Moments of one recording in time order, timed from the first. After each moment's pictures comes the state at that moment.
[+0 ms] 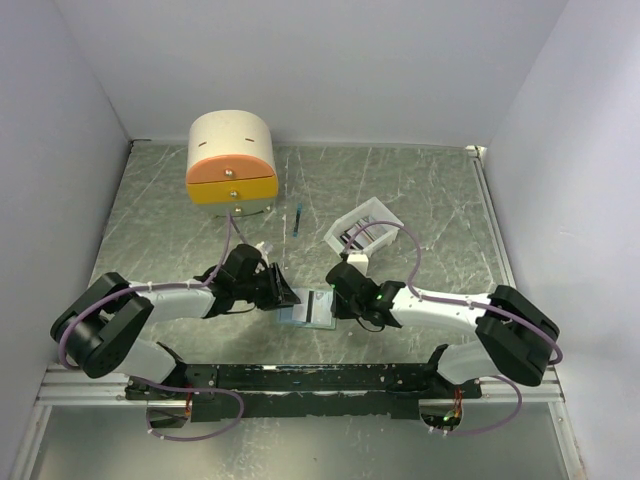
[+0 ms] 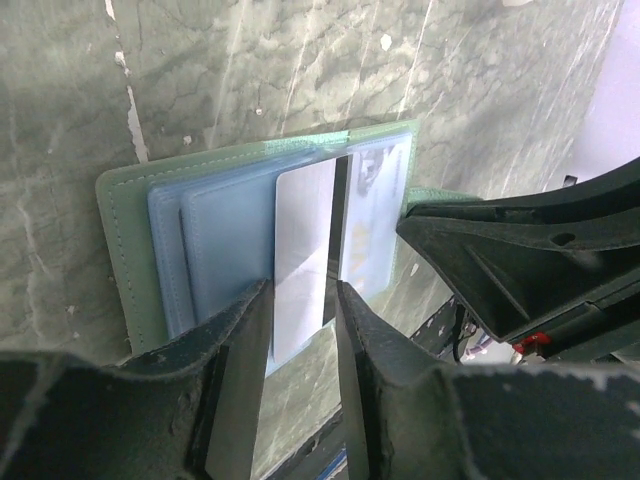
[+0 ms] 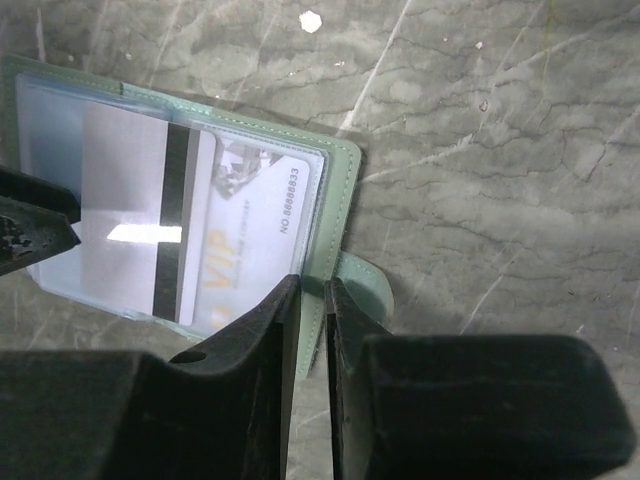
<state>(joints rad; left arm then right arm) -0.69 1.43 0.46 0.24 0.32 -0.95 0.96 1.35 0.59 -0.21 0.24 0.82</state>
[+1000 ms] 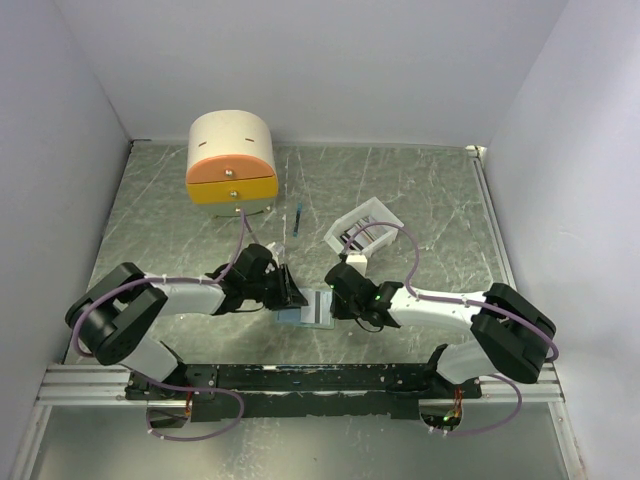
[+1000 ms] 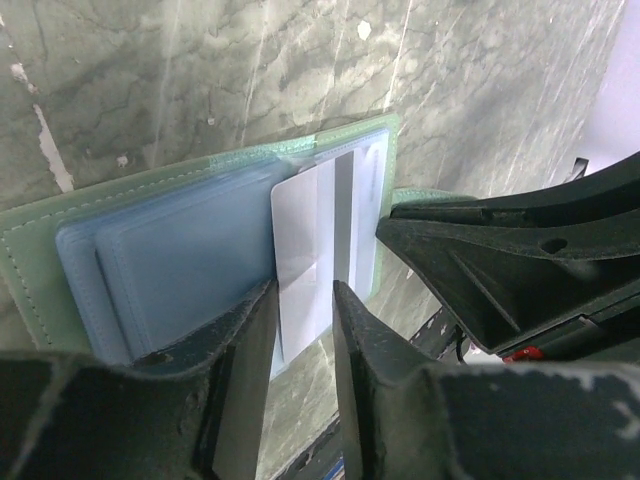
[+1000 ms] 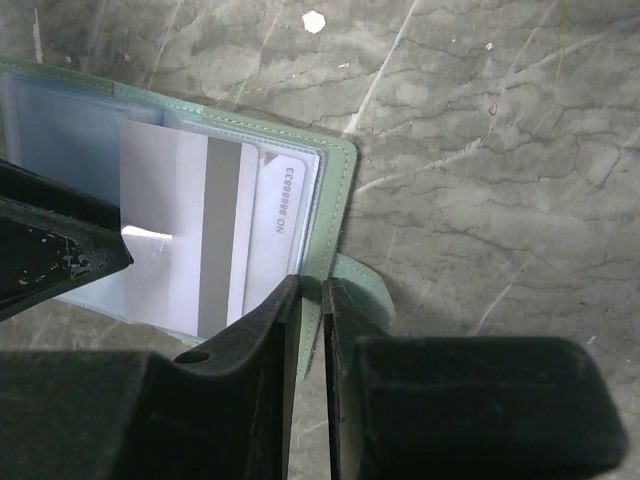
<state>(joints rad) -0.74 1.52 0.51 0.27 0.32 -0.95 0.96 1.38 0.58 -0.18 0.23 0.82</state>
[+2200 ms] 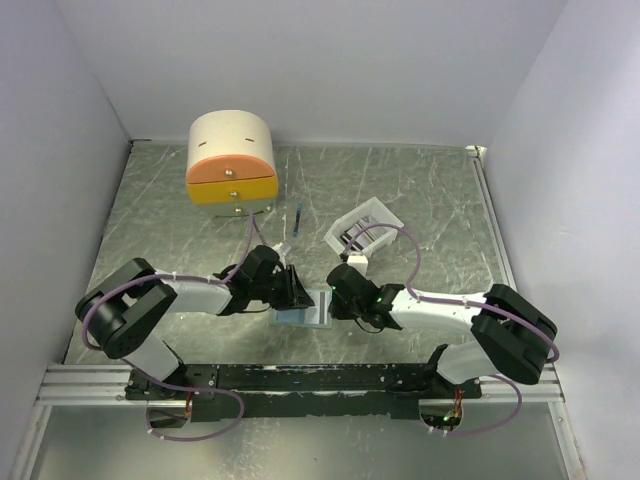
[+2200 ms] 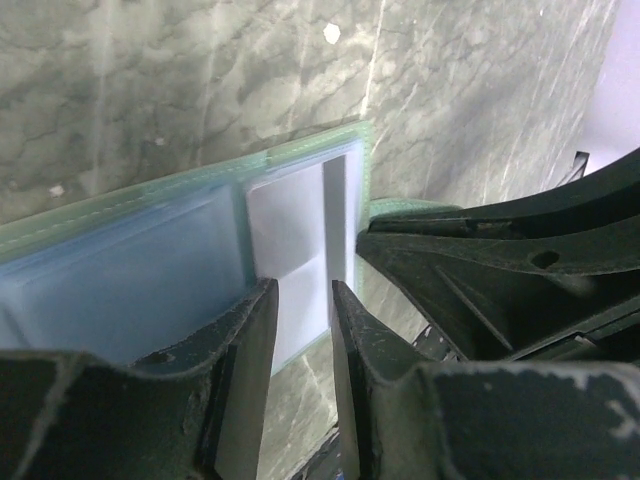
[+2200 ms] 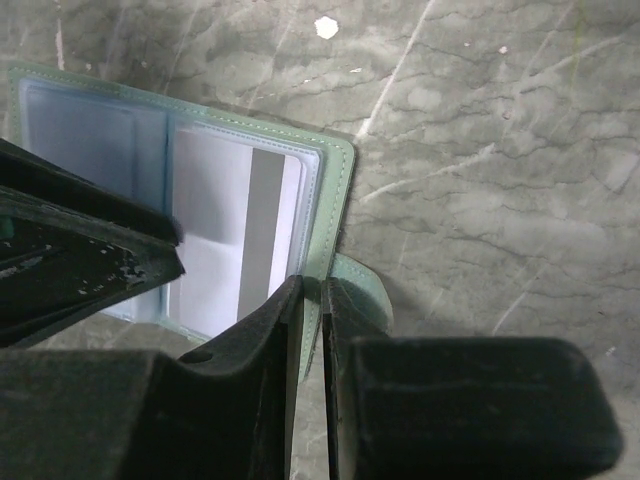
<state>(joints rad) -0.79 1.57 0.53 0.32 0.30 -0.95 0.96 1.37 0.56 -0.13 0.22 0.83</state>
